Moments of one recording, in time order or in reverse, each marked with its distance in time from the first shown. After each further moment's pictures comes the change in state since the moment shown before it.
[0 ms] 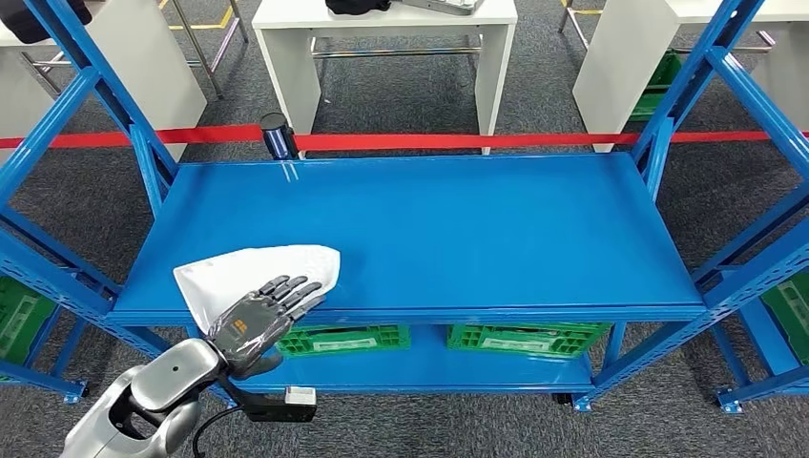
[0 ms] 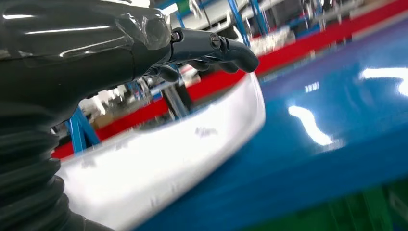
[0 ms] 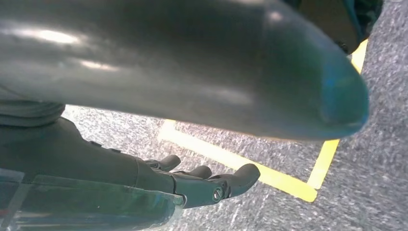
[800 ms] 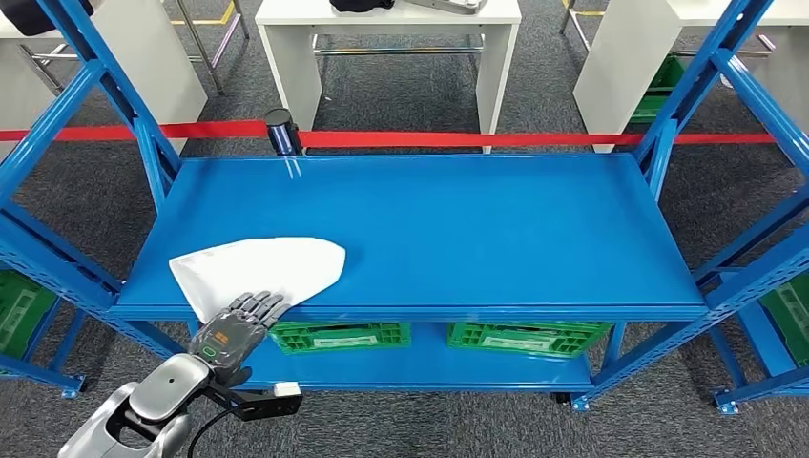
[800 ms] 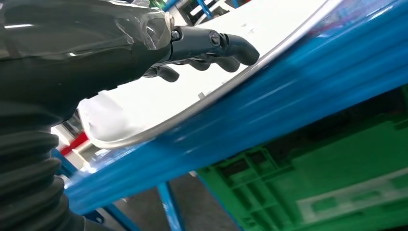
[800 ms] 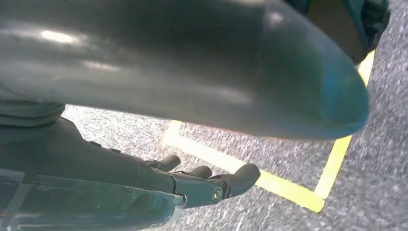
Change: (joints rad) left arm 0.055 0.025 0.043 0.116 -0.094 0.004 0.185; right arm 0.006 -0.004 0.000 0.008 0.000 0.025 0.006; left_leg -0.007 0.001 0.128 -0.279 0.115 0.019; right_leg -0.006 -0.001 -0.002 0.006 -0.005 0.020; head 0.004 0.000
